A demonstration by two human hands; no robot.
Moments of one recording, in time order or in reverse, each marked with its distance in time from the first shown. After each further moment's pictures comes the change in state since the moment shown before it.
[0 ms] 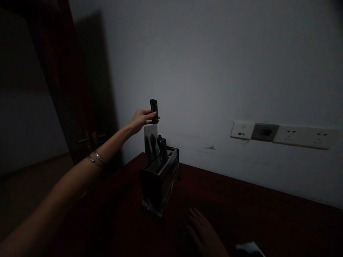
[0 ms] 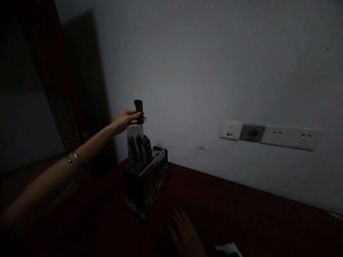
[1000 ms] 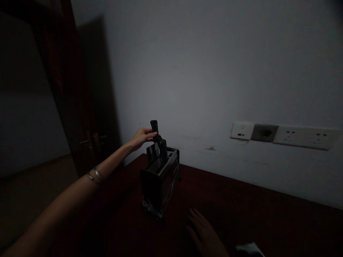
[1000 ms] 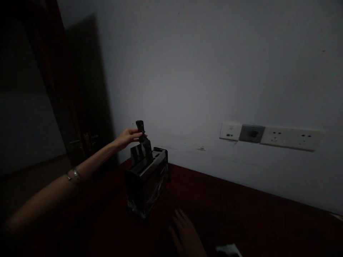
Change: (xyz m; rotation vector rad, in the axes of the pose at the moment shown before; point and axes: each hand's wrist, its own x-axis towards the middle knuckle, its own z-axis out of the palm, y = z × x) left_hand -0.035 -0.055 -0.001 0.039 -0.086 -0.138; right_hand 0.000 0.001 0.001 -0.009 0.024 -0.026
